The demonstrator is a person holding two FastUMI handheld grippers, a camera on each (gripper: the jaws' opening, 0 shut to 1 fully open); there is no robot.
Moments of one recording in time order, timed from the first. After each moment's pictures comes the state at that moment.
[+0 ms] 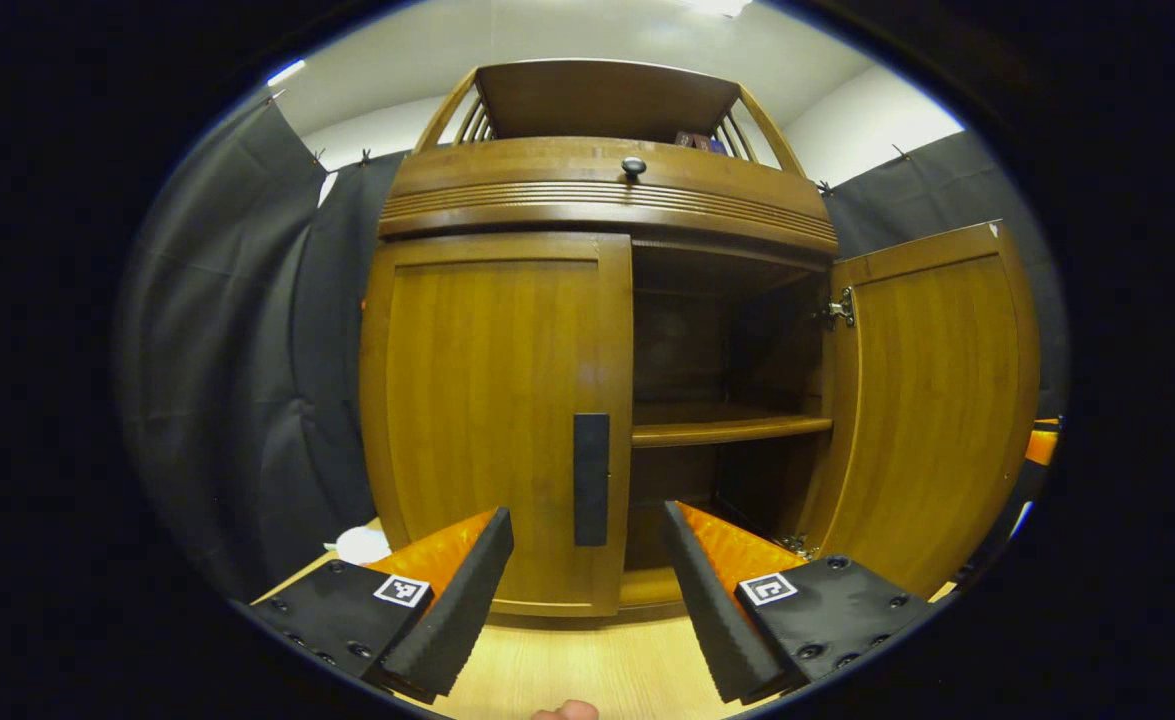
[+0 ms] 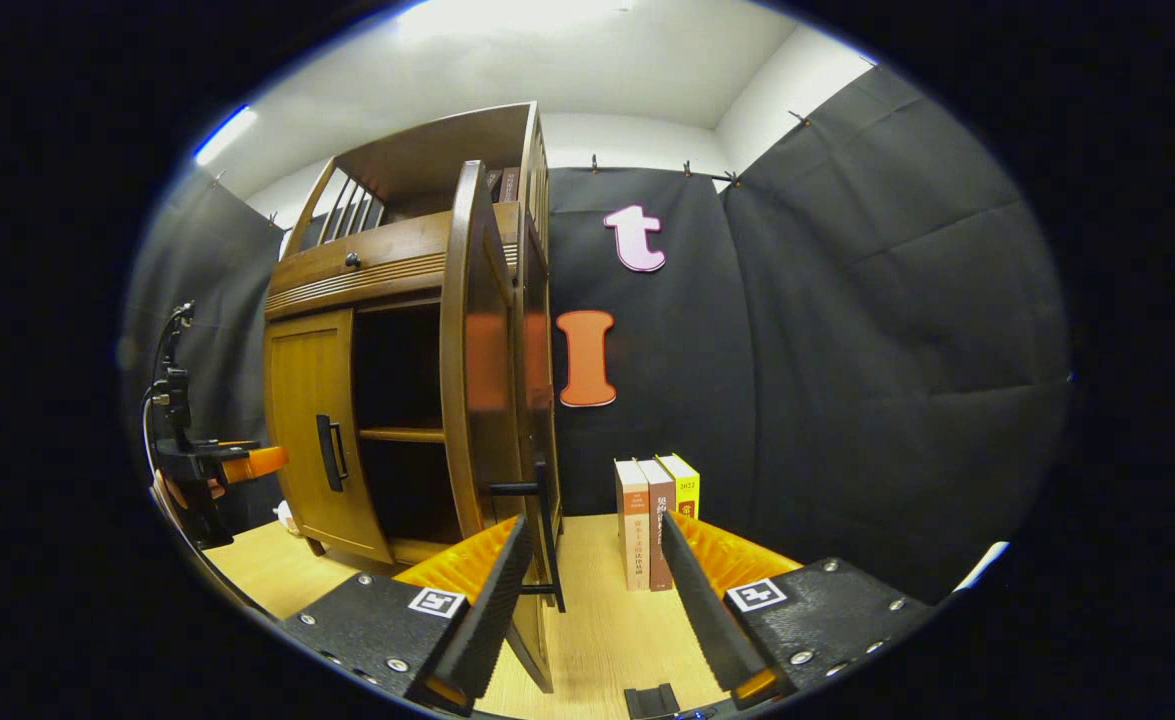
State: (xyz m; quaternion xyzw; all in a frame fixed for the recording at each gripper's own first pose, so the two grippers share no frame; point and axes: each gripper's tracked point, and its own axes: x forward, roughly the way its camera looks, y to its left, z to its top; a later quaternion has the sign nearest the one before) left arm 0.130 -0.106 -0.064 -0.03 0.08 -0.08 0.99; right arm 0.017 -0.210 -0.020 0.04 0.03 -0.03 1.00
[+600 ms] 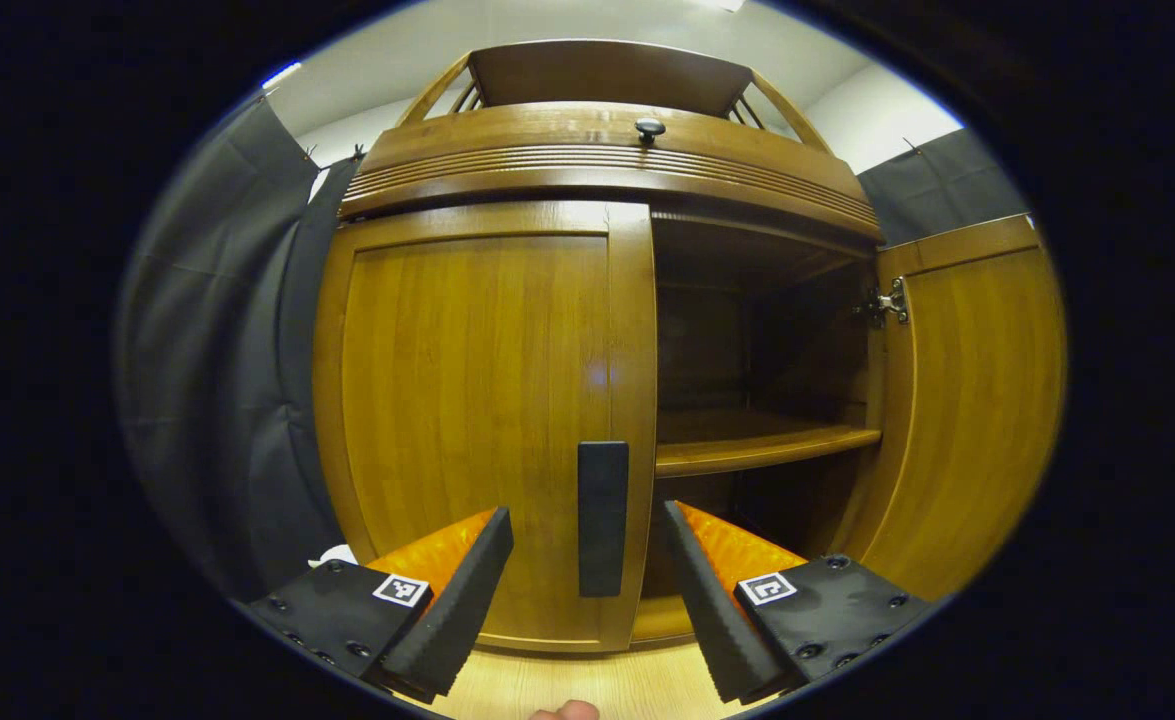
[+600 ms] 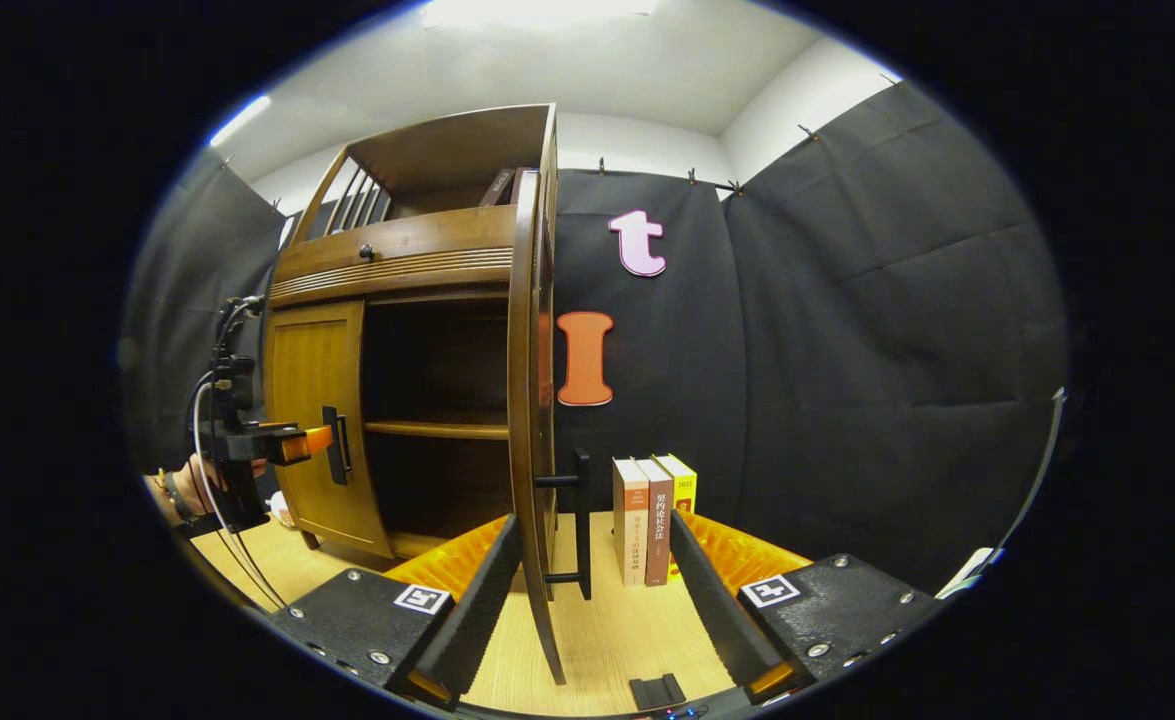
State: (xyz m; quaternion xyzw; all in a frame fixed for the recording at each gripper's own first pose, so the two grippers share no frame) left arm 0.215 -0.103 -0.067 -0.01 0.06 -0.06 1.00; right arm -0.003 -0.187 -0.012 0.02 0.03 -0.05 1.00
